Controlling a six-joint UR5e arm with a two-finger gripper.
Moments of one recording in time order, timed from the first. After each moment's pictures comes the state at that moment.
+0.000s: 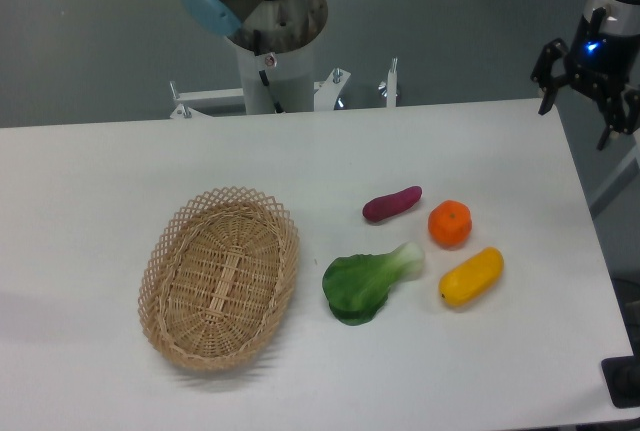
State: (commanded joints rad) arm 2.99 -1.83 -1.45 -1.28 1.35 1.89
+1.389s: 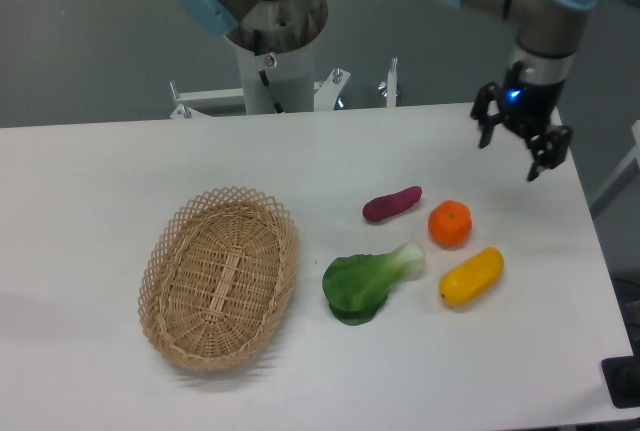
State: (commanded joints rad) arm 2.85 -1.79 -1.88 -0.89 1.47 1.69
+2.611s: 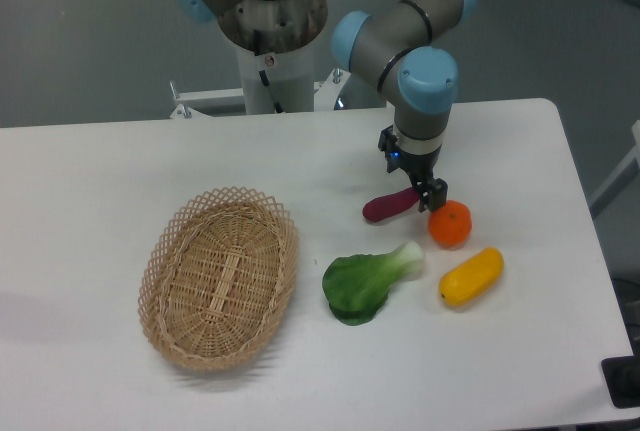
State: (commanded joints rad) arm 2.70 -1.86 -2.09 -0.72 1.60 1.75
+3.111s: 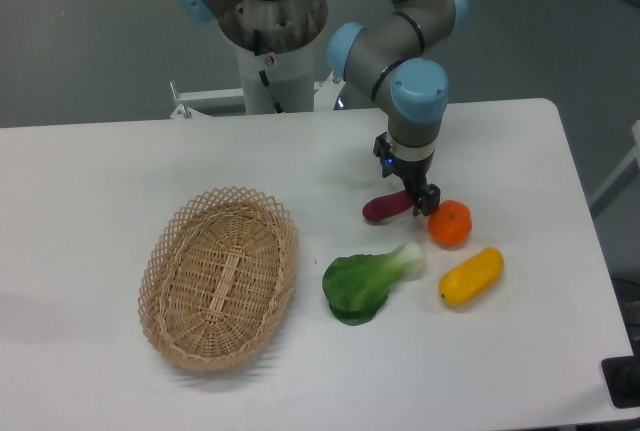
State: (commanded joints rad) arm 2.70 -1.87 -2.08 -0.70 1.60 1.74
